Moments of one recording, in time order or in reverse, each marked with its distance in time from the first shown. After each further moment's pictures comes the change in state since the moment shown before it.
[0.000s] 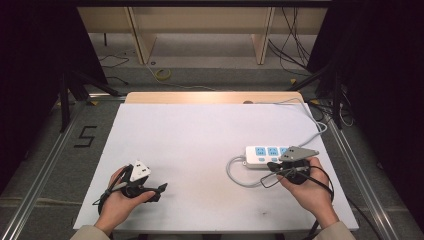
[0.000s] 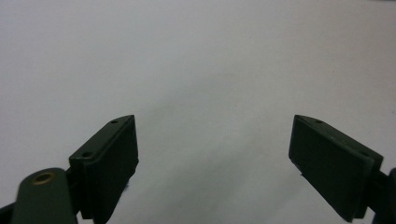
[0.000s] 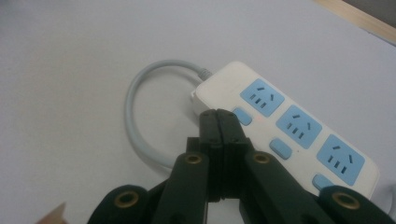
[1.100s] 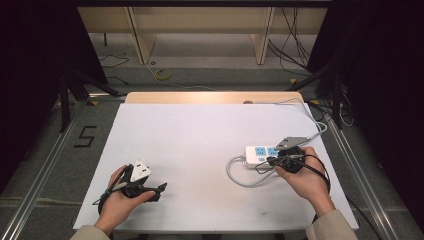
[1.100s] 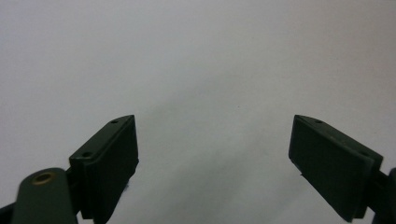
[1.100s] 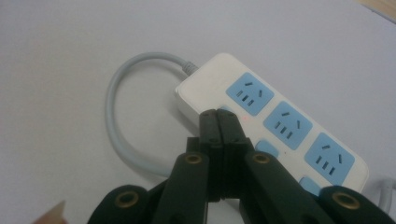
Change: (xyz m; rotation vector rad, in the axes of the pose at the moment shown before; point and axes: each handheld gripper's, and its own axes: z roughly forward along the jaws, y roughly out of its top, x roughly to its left) left arm 0.000 0.001 0.000 -0.002 0.014 0.018; right arm -0.014 0.020 0.012 0.108 -0.006 0.022
